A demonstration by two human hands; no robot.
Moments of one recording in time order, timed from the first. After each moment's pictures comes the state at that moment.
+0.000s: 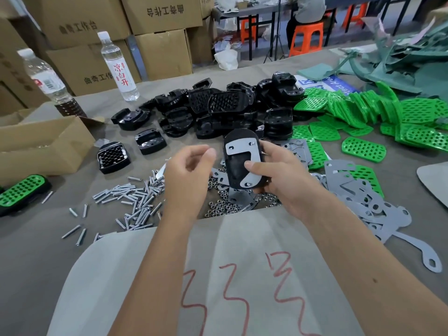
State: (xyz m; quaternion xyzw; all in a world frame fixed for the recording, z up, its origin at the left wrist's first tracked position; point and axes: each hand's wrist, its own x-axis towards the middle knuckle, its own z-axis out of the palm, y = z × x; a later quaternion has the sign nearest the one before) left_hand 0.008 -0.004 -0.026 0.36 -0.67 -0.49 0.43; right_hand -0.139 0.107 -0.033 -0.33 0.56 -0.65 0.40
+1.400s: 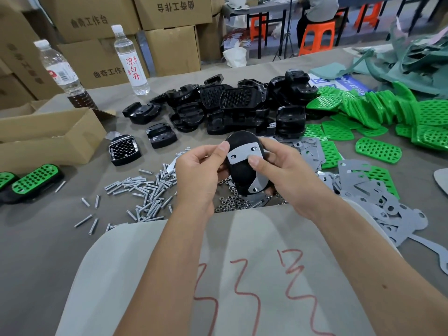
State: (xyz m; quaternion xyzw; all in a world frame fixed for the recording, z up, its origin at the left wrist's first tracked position) left_hand 0.003 -0.002 -0.025 0.36 -0.53 -0.66 0.40; right_hand -0.126 0.104 -0.035 -0.44 0.59 -0.60 0.32
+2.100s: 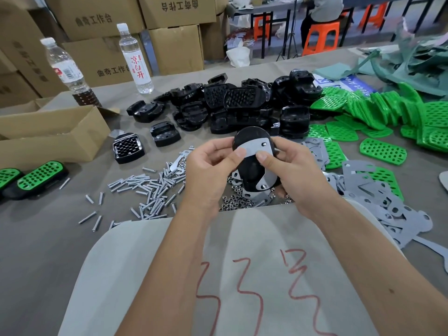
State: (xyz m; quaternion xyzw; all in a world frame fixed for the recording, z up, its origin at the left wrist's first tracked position) left_hand 0.005 0.000 -0.027 0.26 -0.58 -0.65 0.42; right_hand -0.125 0.100 -0.035 -0.38 0.59 -0.65 0.29
